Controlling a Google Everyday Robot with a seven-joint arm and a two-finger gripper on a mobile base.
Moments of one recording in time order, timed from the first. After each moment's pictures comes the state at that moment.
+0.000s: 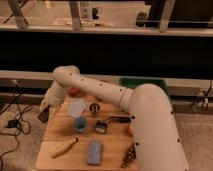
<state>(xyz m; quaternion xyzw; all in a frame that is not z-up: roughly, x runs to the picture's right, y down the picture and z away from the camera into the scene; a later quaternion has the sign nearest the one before) -0.304 0.099 0.740 -0.26 -0.46 -0.30 0.80</state>
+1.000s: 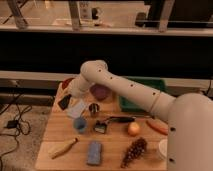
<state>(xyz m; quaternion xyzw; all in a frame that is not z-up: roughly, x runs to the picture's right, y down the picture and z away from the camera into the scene) -0.202 0.052 0.743 -0.20 -0.42 -0.23 0.85</state>
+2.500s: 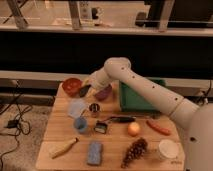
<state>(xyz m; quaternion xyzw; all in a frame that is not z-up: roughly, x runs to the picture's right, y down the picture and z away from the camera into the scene) -0.087 -0.007 0.785 -0.15 -0.36 -0.10 0.92</state>
